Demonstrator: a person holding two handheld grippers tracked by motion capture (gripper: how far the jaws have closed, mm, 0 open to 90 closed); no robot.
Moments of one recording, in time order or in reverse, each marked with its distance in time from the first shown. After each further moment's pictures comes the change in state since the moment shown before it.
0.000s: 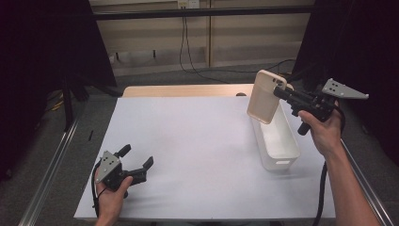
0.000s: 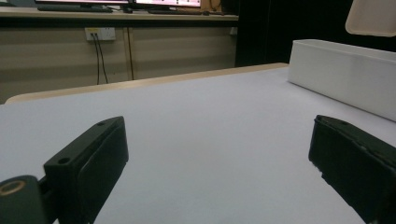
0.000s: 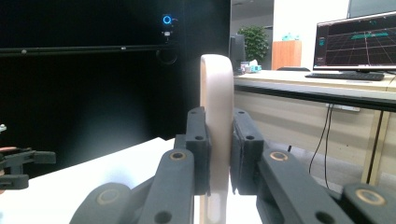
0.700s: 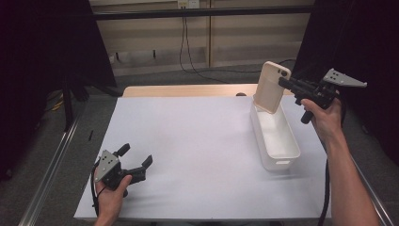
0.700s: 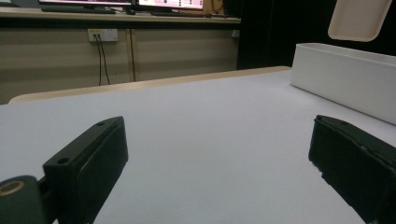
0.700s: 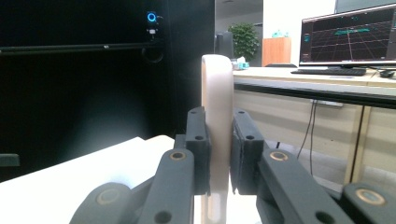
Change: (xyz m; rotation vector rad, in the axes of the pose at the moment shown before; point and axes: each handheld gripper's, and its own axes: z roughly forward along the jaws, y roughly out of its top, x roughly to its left) left arm 0.003 0.000 0.001 -0.010 0.006 -0.011; right arm -0.050 -0.004 0.010 0.011 -0.037 0.000
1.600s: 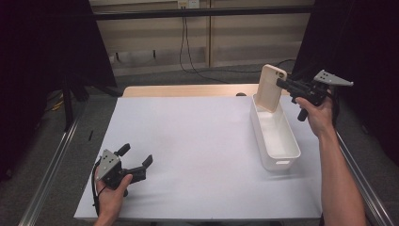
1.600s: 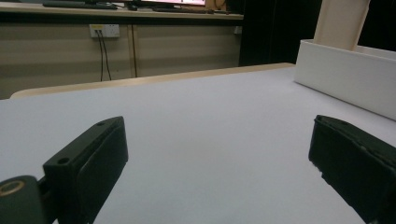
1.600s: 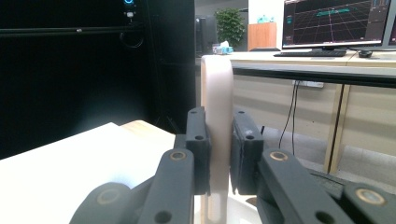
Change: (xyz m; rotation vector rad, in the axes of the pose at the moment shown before) left arm 0.002 -0.002 0.003 0.017 0.006 -0.002; right arm -0.041 -0.034 0.018 0.053 -0.059 0.017
